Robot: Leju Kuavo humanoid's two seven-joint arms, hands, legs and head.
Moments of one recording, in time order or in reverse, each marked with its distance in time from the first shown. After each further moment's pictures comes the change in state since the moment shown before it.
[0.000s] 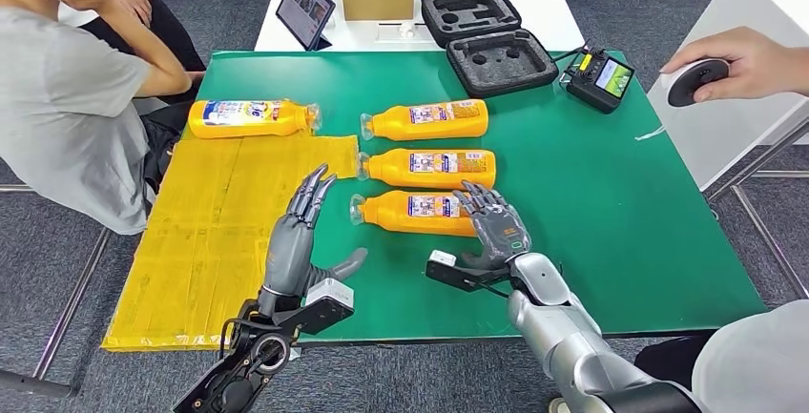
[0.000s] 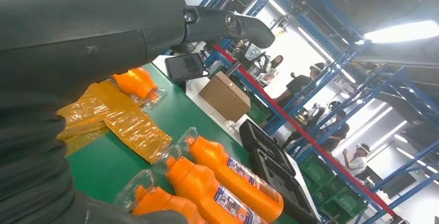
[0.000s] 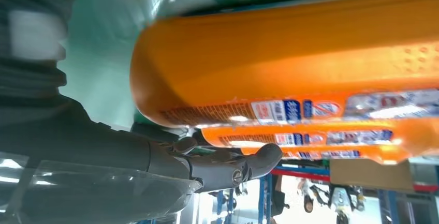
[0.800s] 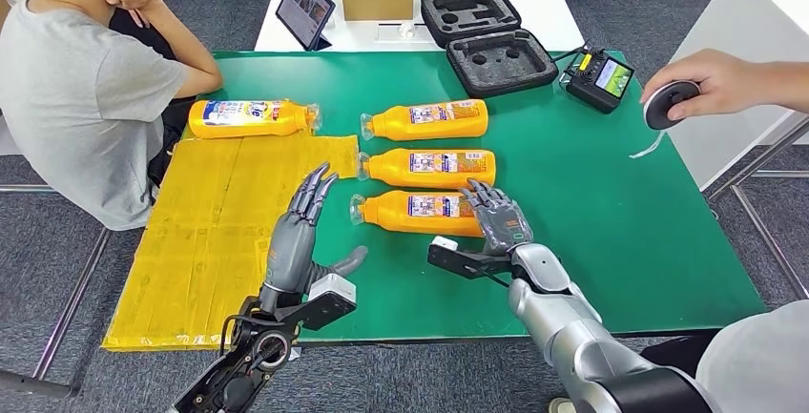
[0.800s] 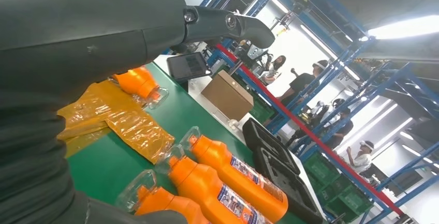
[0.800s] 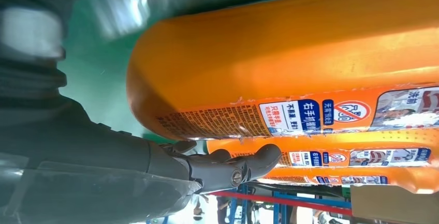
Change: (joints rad) left arm -0.018 0.000 -0.008 0.019 -0.004 0.000 0.019; right arm -0.051 0.002 0.009 0.040 -0.045 0.114 0.052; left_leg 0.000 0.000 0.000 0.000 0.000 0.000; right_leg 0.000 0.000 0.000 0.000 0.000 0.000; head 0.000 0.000
